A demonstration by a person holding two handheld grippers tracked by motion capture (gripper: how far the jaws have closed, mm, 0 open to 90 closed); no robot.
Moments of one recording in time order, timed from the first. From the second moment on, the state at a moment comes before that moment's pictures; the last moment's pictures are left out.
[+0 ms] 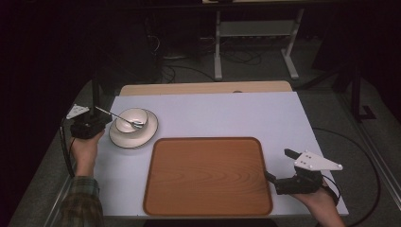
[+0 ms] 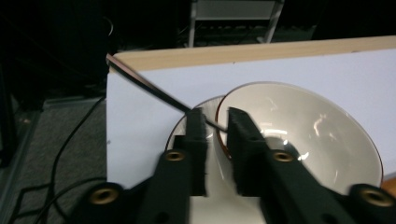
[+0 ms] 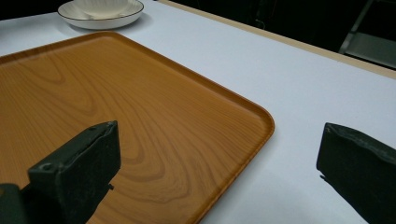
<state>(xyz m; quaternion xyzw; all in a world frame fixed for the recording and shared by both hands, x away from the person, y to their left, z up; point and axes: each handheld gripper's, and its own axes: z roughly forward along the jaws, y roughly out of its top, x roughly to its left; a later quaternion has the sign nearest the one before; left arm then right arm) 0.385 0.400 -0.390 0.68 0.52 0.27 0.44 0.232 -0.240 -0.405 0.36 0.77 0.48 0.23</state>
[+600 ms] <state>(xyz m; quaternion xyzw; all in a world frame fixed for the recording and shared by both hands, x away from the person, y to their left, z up) 0.405 0.396 -0.401 0.68 0.53 0.26 0.43 0.233 -0.240 -0.405 0.36 0.77 0.48 0.23</state>
